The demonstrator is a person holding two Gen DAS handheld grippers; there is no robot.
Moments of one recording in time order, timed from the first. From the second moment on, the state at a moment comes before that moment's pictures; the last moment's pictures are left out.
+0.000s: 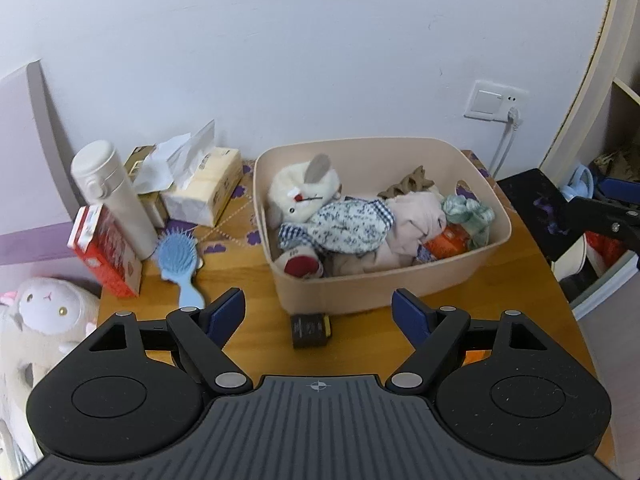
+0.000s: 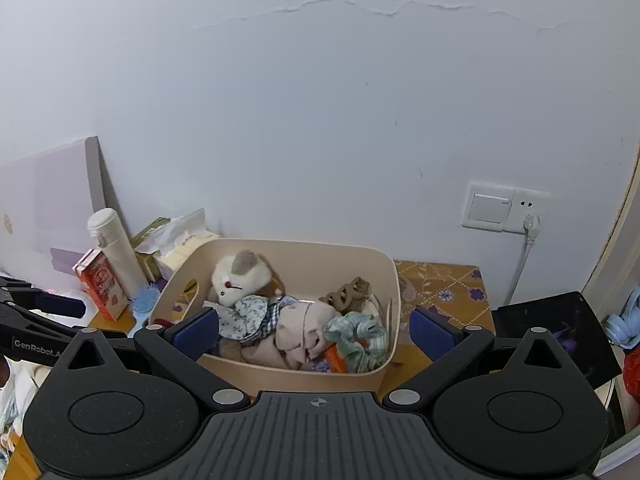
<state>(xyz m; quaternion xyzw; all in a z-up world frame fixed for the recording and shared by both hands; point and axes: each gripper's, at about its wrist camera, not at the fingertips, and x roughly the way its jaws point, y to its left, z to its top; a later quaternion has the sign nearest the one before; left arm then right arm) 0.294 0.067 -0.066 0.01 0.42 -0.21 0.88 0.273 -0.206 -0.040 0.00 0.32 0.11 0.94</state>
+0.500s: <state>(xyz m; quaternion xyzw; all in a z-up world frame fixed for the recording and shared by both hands) 0.253 0.112 -0.103 0.01 0.43 -0.20 0.88 0.203 -0.213 -0.064 0.02 0.29 0.12 0.95</state>
